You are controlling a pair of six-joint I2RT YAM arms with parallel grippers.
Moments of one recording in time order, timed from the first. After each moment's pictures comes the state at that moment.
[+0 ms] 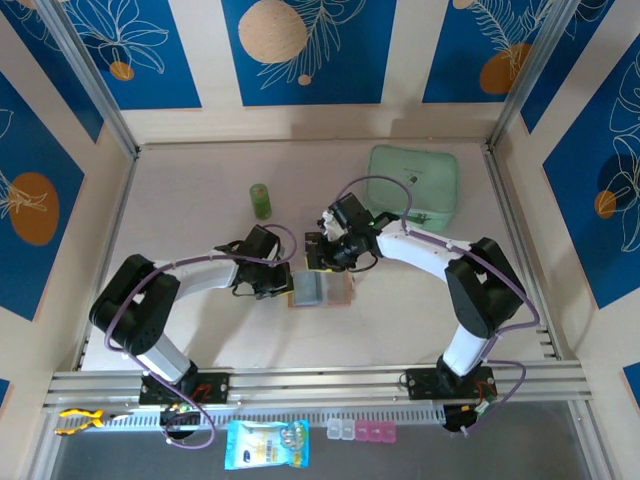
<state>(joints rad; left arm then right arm) -0.60 1.61 0.78 -0.31 0.38 -0.77 0.66 1.71 1.12 -0.49 -0.55 0.62</state>
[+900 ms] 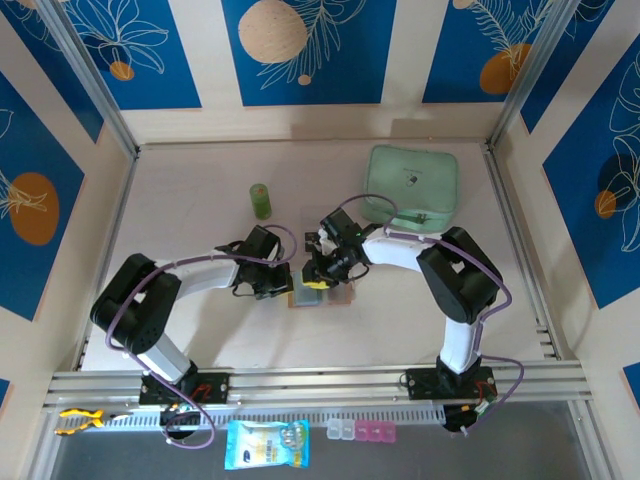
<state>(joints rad) -0.60 1.61 0.78 -0.31 0.37 -0.76 0.69 1.85 1.08 -0.40 -0.59 0.73</state>
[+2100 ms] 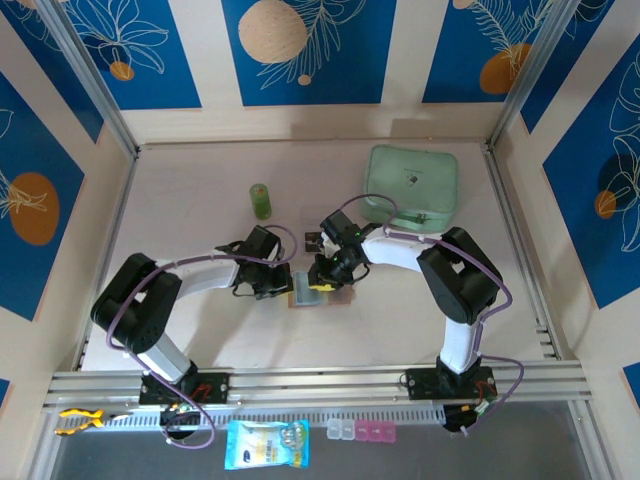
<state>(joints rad) -0.60 1.62 0.78 -0.31 0.37 -0.76 0.69 1.84 1.09 -0.49 -0.50 0.70</state>
